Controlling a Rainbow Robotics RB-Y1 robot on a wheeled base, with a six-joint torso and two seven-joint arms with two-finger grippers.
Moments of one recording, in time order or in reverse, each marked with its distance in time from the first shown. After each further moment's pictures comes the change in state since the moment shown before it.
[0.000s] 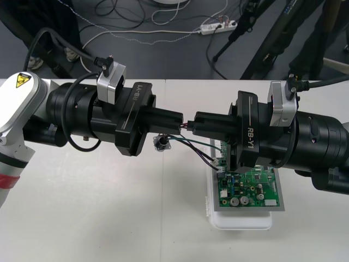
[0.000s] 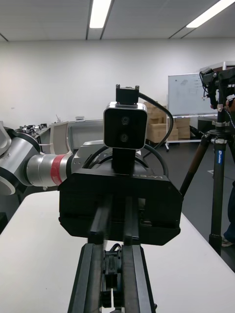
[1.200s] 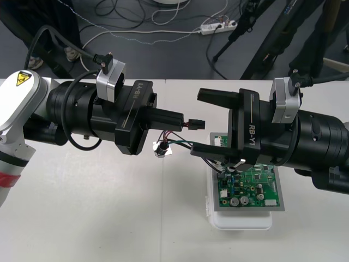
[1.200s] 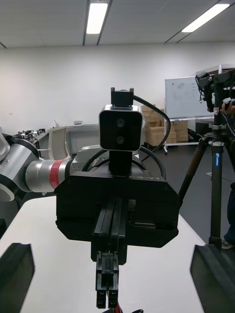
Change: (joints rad) right arm 0.000 0.000 0.000 0.000 -0.023 0.013 0.001; left arm -0.009 0.000 -0.004 0.000 0.015 0.001 0.000
